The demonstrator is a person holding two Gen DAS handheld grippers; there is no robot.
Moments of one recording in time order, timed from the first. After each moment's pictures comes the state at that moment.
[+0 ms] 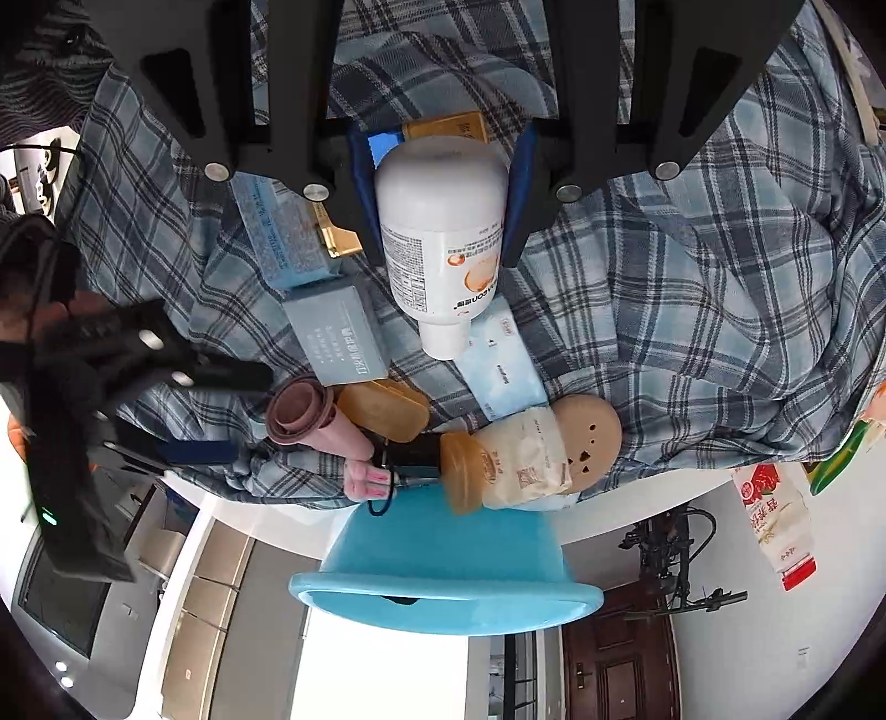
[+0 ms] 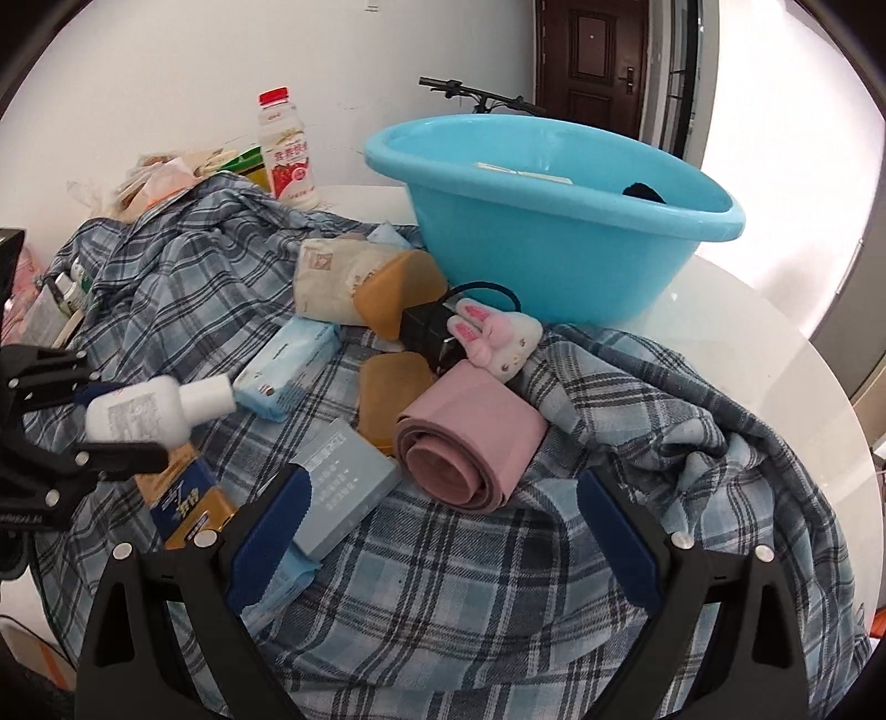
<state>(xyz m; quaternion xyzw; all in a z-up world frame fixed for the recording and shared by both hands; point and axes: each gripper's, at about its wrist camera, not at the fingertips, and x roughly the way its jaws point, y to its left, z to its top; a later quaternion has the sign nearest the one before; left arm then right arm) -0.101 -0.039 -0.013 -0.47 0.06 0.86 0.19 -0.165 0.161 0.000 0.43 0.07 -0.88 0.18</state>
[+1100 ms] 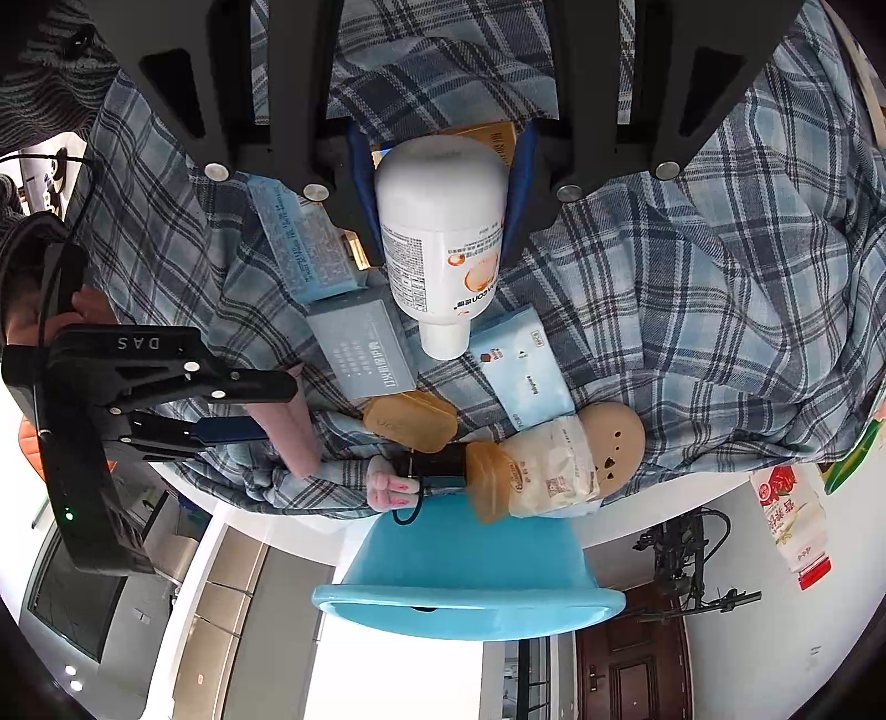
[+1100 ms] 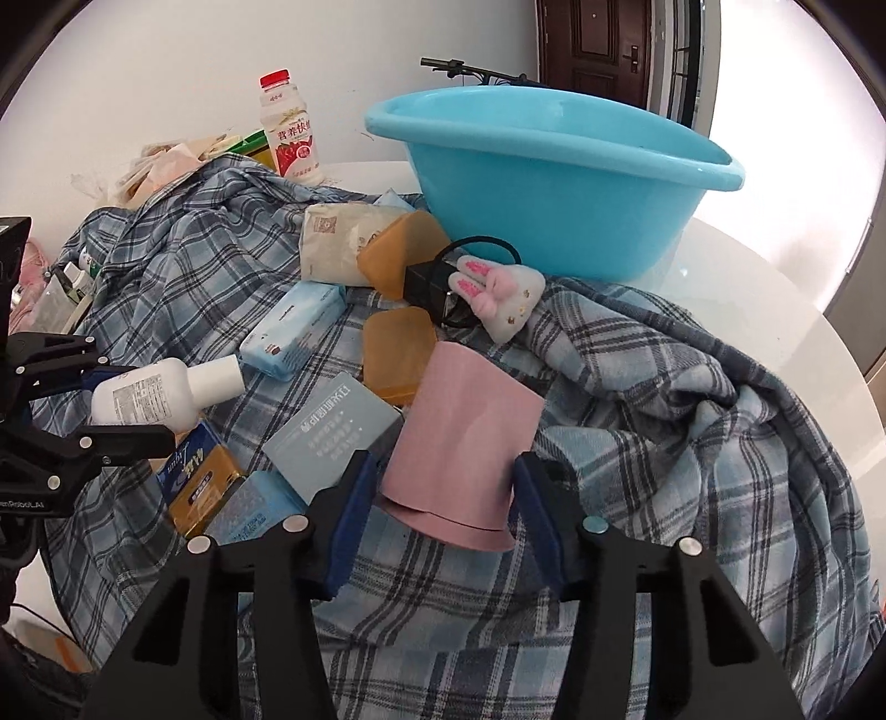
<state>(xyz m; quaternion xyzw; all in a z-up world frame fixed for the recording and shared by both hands) -0.097 -0.030 -0.015 -0.47 0.07 0.85 0.21 -0.149 0.176 -0.011 0.45 0.05 -0.87 0.20</state>
